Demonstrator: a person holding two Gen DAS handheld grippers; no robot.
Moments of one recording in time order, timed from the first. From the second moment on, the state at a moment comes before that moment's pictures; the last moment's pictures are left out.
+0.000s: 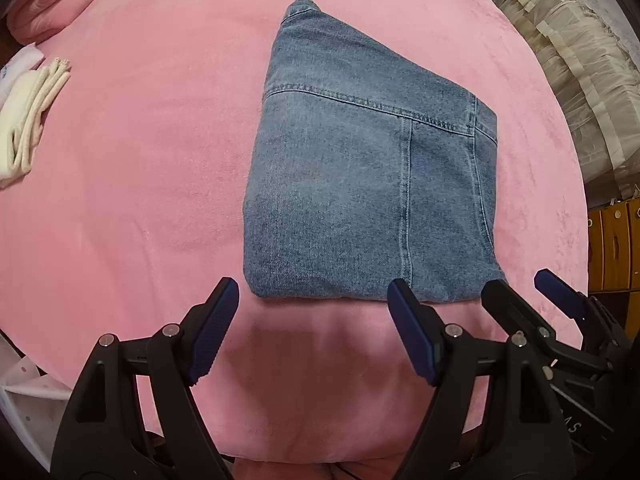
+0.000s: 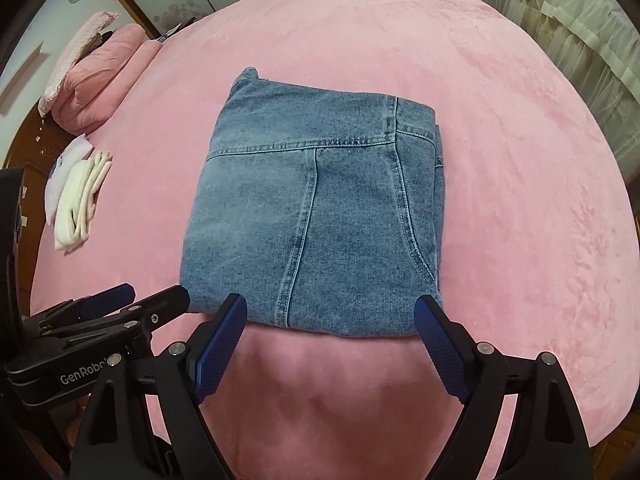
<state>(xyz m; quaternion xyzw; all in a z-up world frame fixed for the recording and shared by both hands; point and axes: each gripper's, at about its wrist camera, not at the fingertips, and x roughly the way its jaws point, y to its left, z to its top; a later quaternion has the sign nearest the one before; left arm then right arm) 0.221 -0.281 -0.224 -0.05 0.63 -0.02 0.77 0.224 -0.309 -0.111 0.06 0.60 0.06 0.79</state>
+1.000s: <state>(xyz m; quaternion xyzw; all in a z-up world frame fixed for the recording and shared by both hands) 0.247 -0.282 -0.257 -0.03 0.66 -0.02 0.75 0.242 -0.315 -0.142 0.05 0.63 0.06 0.77</state>
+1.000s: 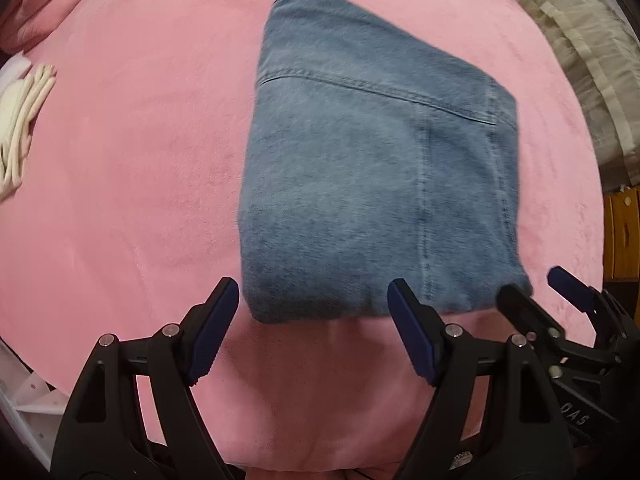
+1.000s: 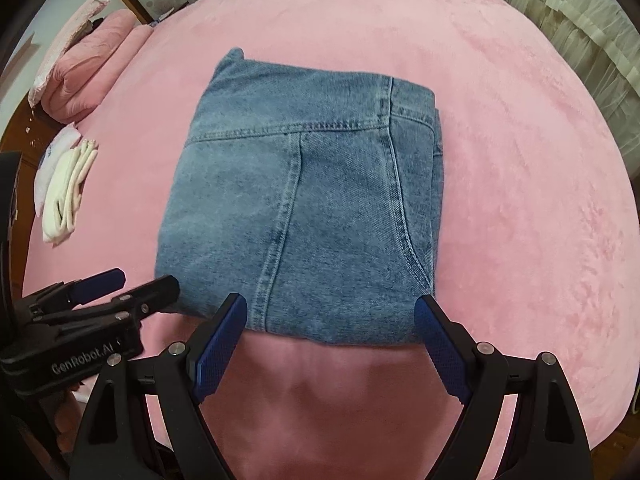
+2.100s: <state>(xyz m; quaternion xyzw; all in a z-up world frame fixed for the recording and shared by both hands) 0.353 -0.241 -0.351 -0.20 0.66 -0.13 0.71 0.366 -0.435 -0.285 0.34 0.63 0.20 0.67</state>
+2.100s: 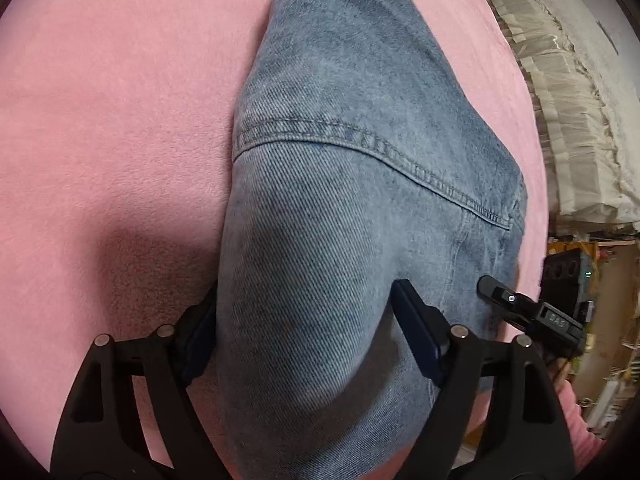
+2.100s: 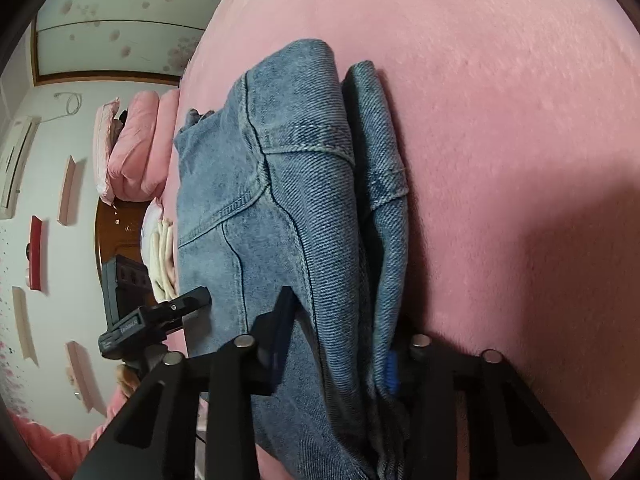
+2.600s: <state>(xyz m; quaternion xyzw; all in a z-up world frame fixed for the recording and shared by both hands) 0.289 -0.285 -0.278 -0.11 0.57 -0.06 0.81 0.331 -0.413 -0.223 0.32 0.59 0.19 0.72</state>
